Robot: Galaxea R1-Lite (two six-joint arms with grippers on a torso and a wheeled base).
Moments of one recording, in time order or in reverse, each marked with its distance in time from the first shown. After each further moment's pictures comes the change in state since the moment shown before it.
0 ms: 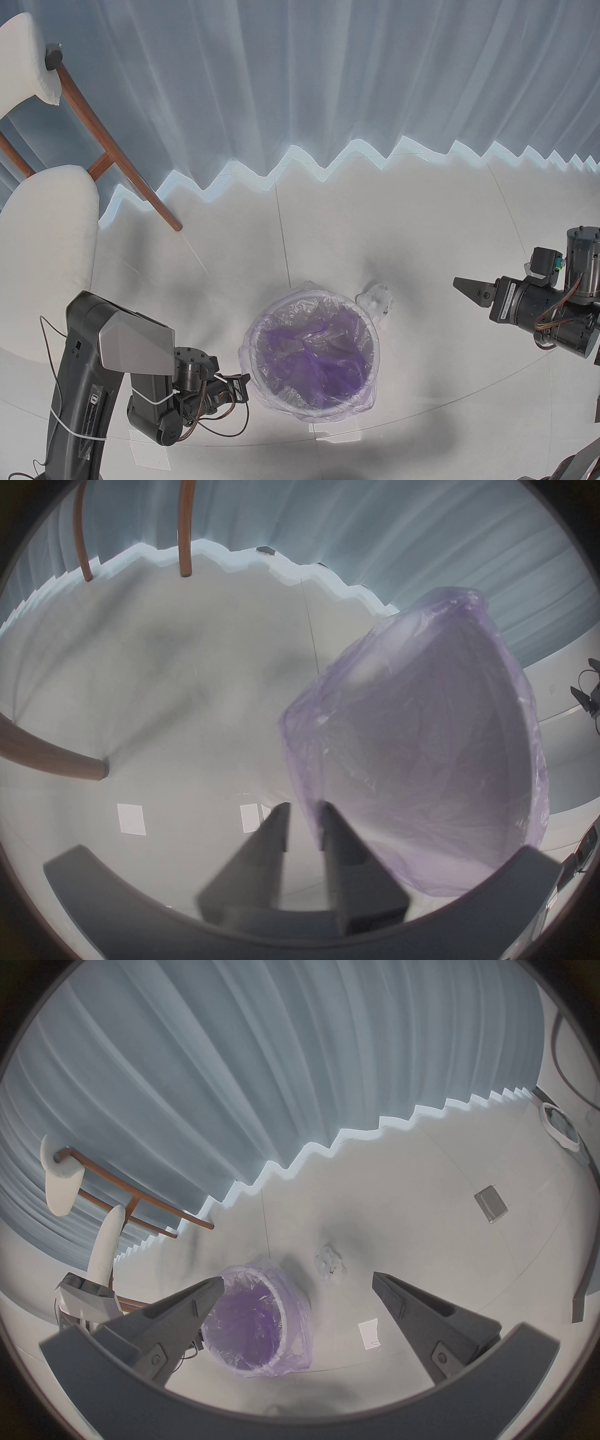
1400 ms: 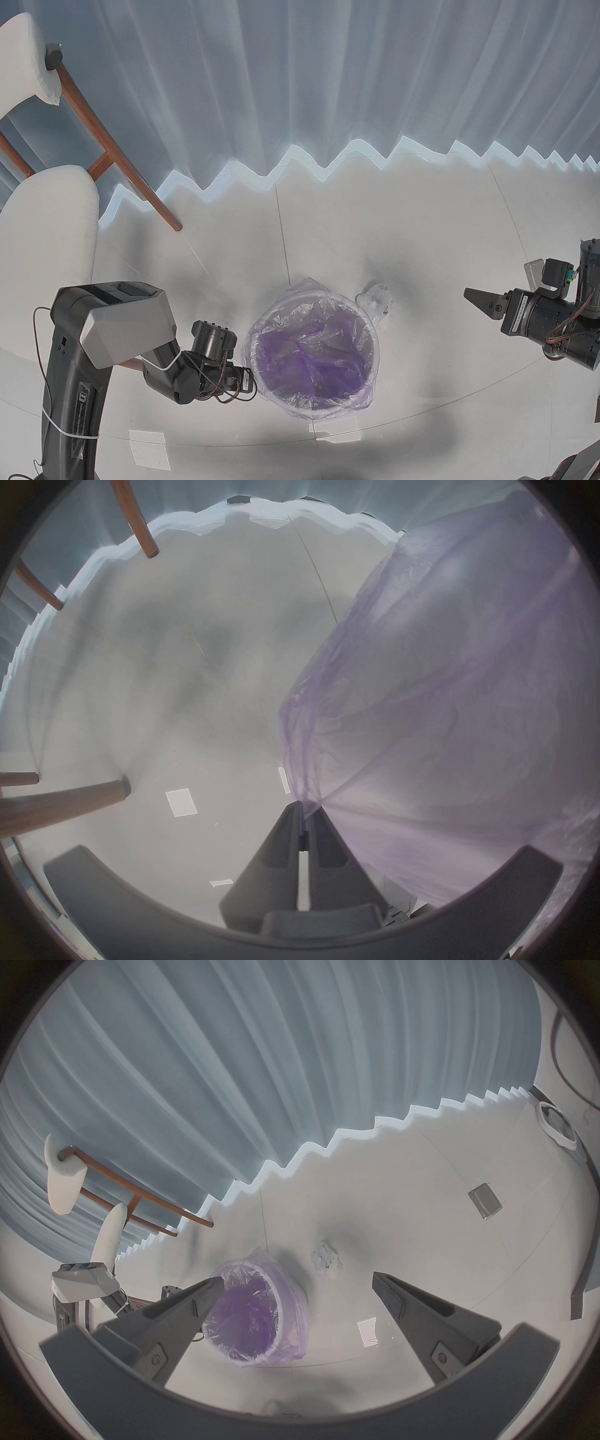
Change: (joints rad) left arm 0.005 -0.072 -0.364 0.748 0.068 0.179; right arm 0.000 -0.073 0.068 0.005 -0.005 0.003
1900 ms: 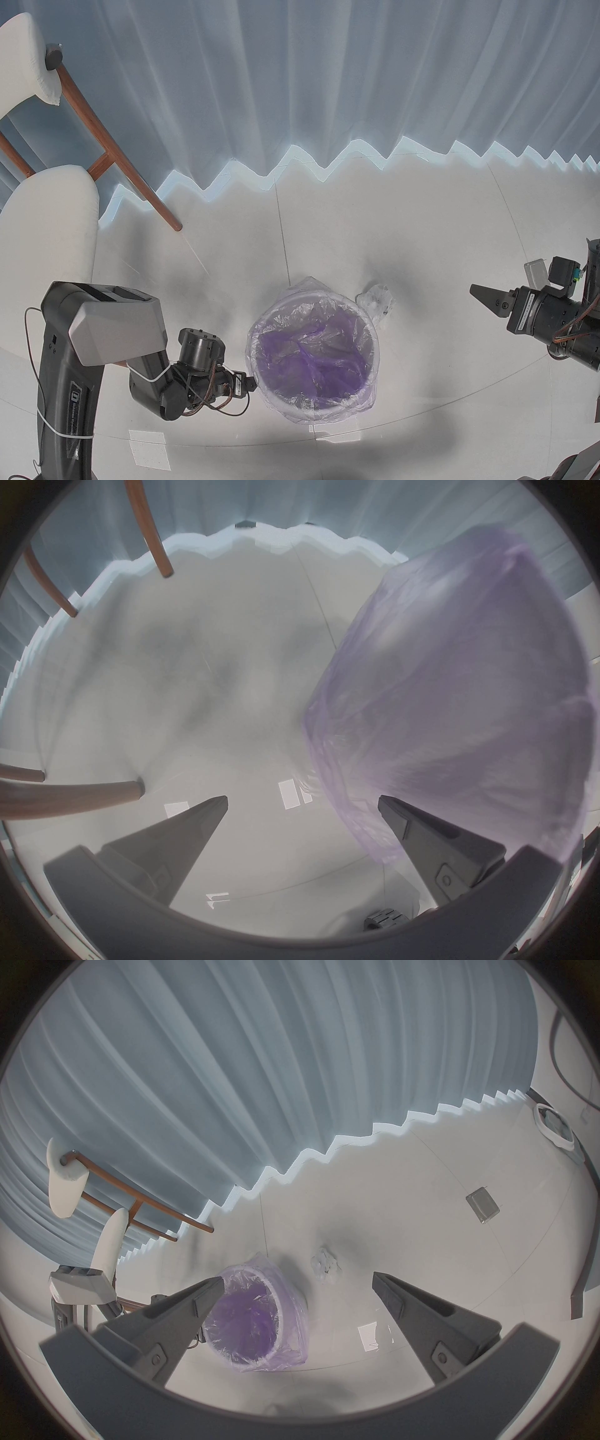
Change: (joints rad) left arm -0.002 -0.045 0.184 -0.230 0.025 0.000; right arm 0.000 -0.033 0.005 0.002 -0.015 0.000
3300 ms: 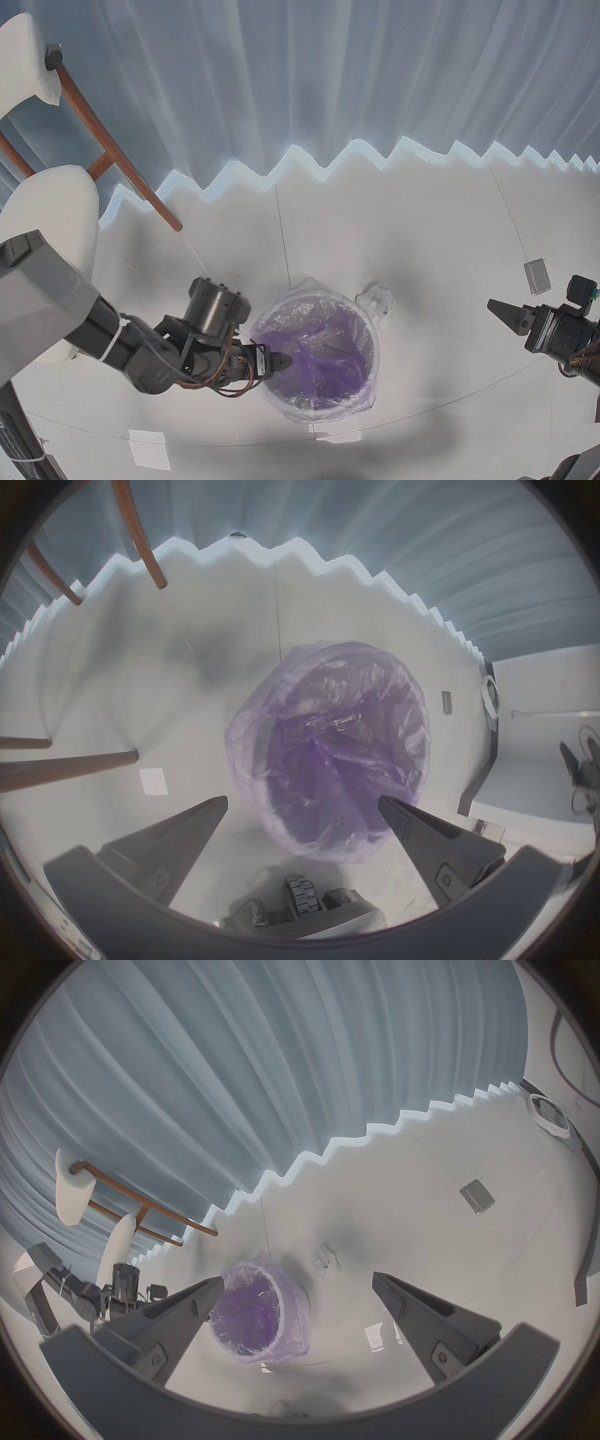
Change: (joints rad) left arm -0.201 -0.472 -0.115 0.638 -0.002 -0.301; right arm -0.001 -0.125 0.103 -0.001 0.002 0.037
